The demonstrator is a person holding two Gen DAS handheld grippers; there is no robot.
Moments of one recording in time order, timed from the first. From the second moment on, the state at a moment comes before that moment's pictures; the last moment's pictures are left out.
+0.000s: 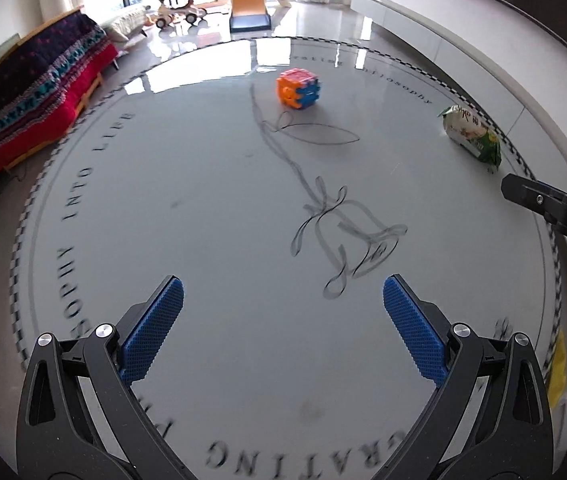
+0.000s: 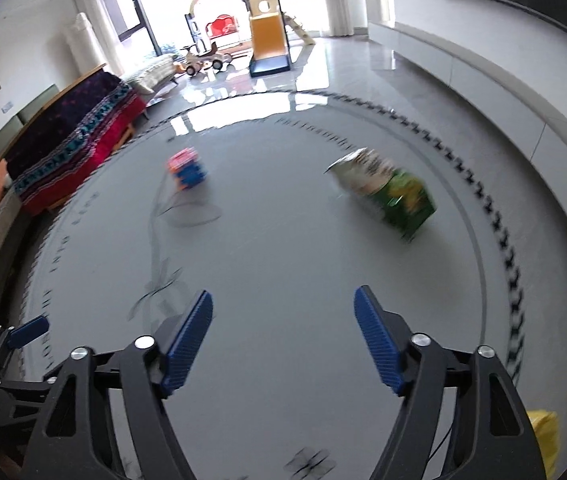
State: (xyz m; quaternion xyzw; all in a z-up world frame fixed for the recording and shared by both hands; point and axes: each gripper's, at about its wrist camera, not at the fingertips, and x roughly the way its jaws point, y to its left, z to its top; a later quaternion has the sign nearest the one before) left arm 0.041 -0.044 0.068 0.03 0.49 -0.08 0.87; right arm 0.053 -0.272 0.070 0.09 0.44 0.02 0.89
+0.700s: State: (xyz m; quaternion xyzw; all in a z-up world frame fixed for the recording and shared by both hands) left arm 0.157 -0.088 0.042 0.02 0.52 -0.10 0.85; right arm 0.182 -0.328 0.022 -0.06 0.48 -0.01 0.88
